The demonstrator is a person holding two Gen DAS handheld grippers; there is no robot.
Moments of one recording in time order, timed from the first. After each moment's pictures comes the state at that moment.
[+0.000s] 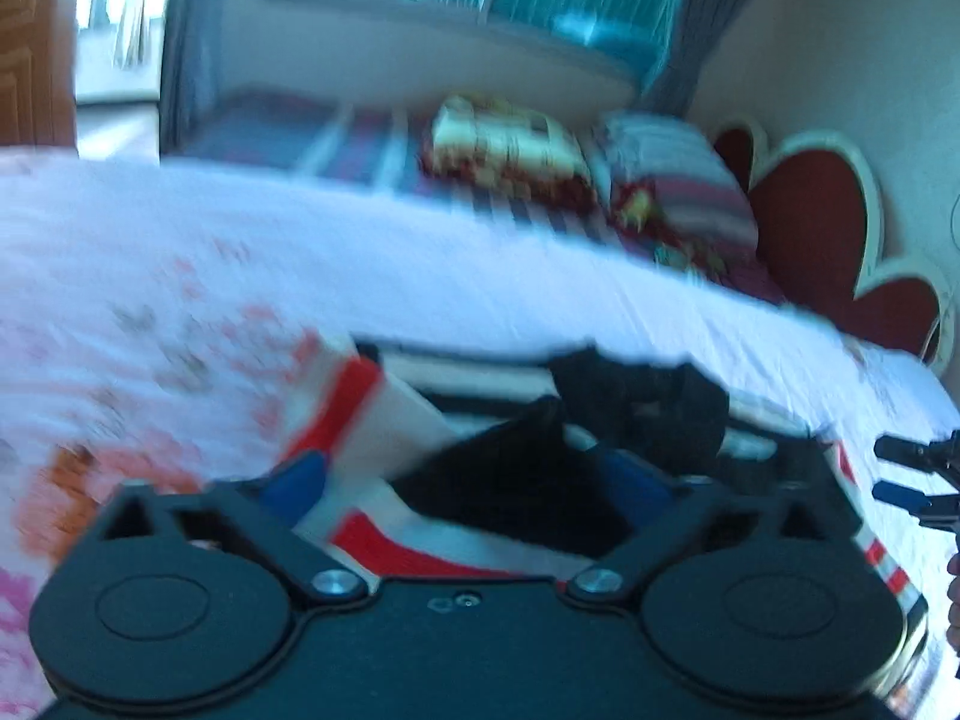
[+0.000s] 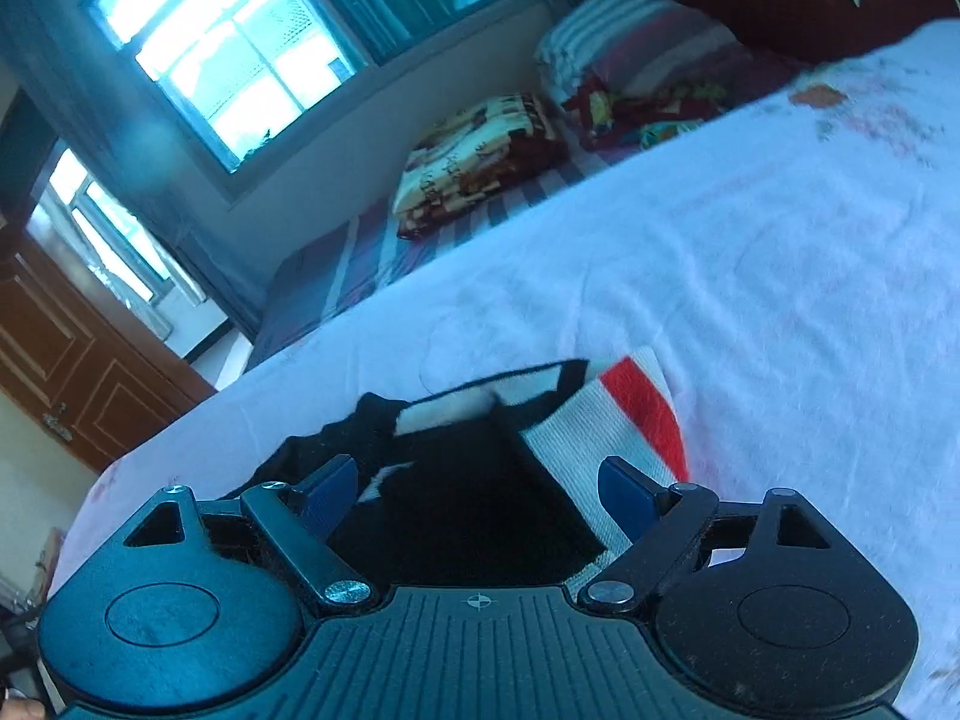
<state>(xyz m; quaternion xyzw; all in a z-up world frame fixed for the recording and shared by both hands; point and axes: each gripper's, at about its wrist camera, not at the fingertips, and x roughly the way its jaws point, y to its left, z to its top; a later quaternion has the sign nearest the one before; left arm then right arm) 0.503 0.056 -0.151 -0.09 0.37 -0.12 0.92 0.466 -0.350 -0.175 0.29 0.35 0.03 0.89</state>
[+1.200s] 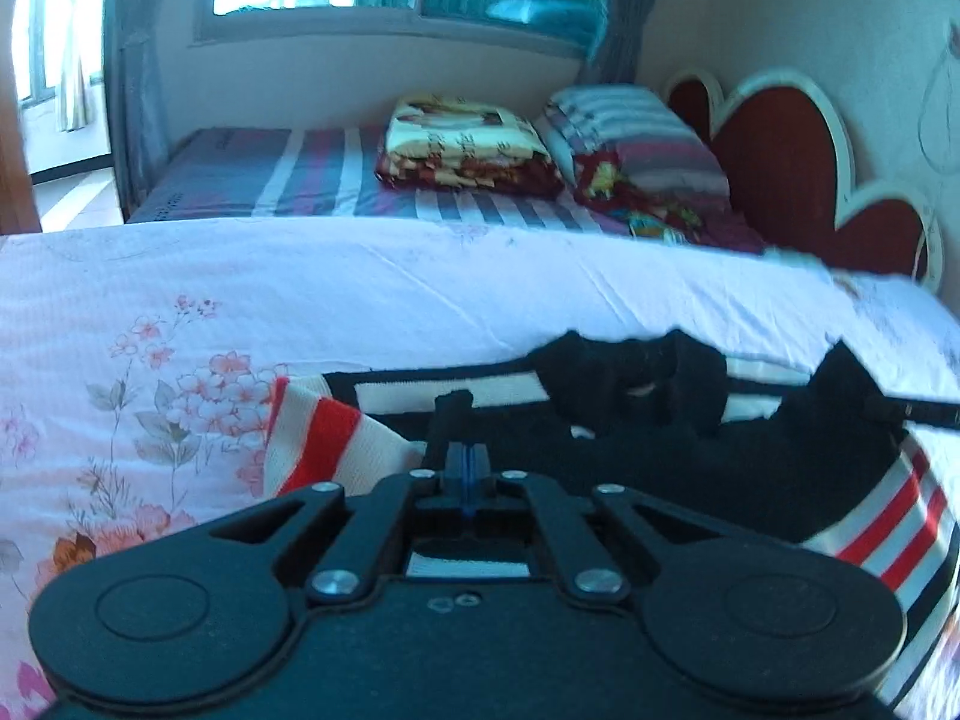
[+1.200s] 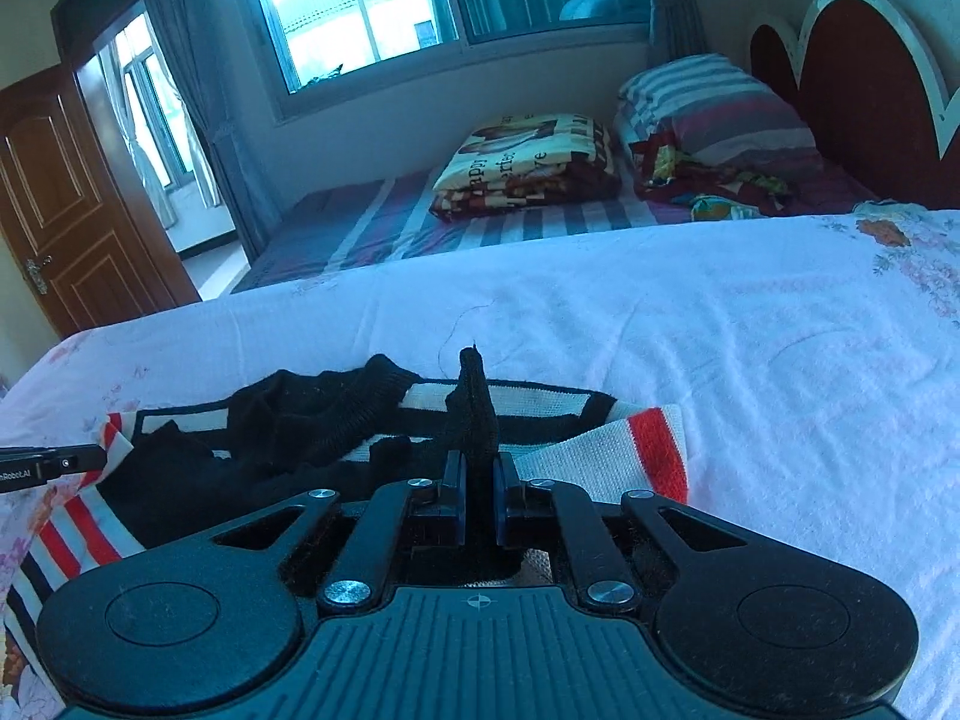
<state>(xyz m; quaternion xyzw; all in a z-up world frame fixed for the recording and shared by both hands) 0.525 0.035 -0.154 0.01 0.38 -0.16 0.91 0.481 -0.304 -0.181 0.13 0.36 0.06 0.92</state>
